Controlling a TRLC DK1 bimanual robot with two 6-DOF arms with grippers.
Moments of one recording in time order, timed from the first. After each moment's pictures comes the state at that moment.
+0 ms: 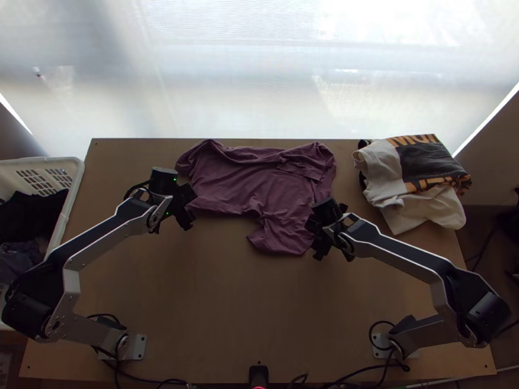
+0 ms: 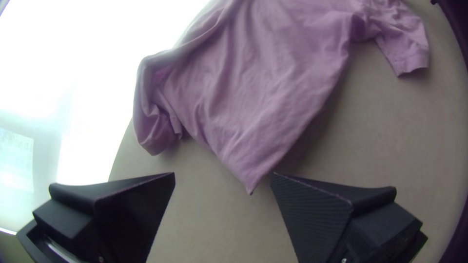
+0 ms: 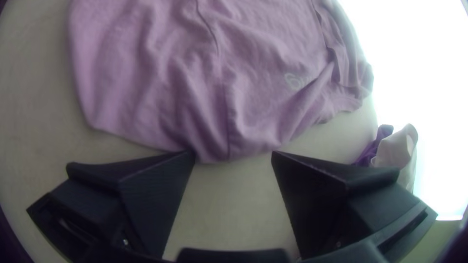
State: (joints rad) left arm -0.32 1.59 1.02 -0.24 -0.15 0.76; right arm 0.62 1.58 0.86 -0.35 0.27 -0.58
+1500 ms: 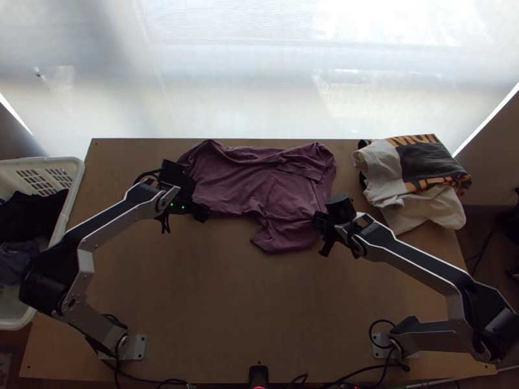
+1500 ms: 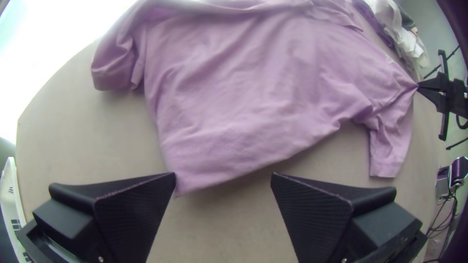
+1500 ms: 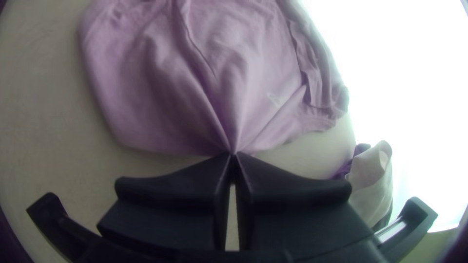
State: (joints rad) left arm -0.32 1.72 1.17 -0.48 0.06 0.10; right arm 0.57 1.48 0.81 -0.25 0.21 -0.72
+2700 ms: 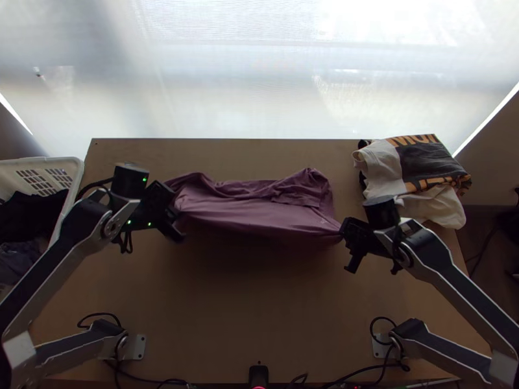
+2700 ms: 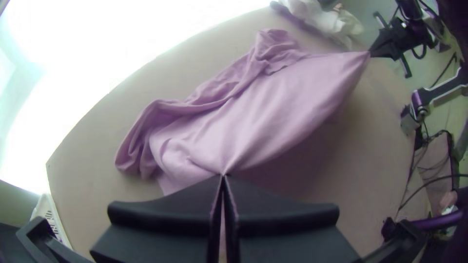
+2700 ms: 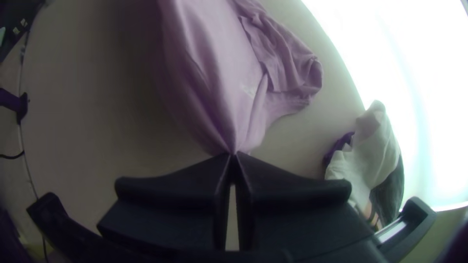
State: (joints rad) left arm -0.34 1.24 1.17 -0.83 0.15 0.32; right arm 0.47 1.12 0.87 -0.75 0.00 -0.67
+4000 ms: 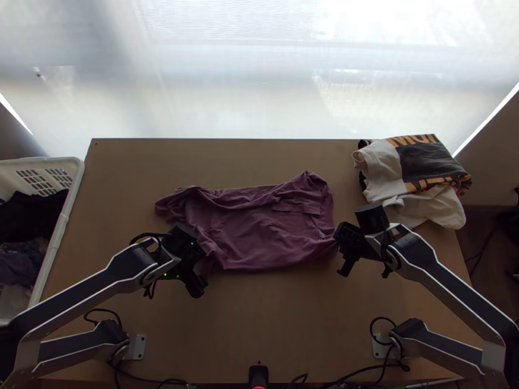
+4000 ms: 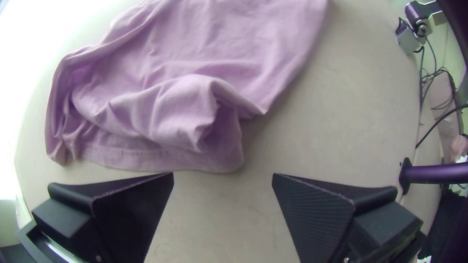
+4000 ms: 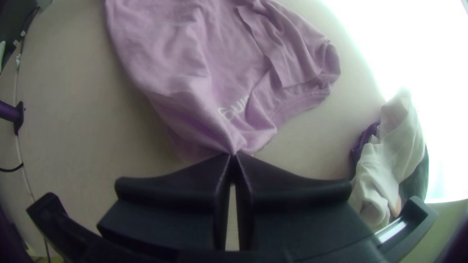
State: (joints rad) left arm -0.69 1.22 0.78 -0.71 0.01 0.18; right arm 0.48 1.17 0.76 -0.62 -0.03 -0.60
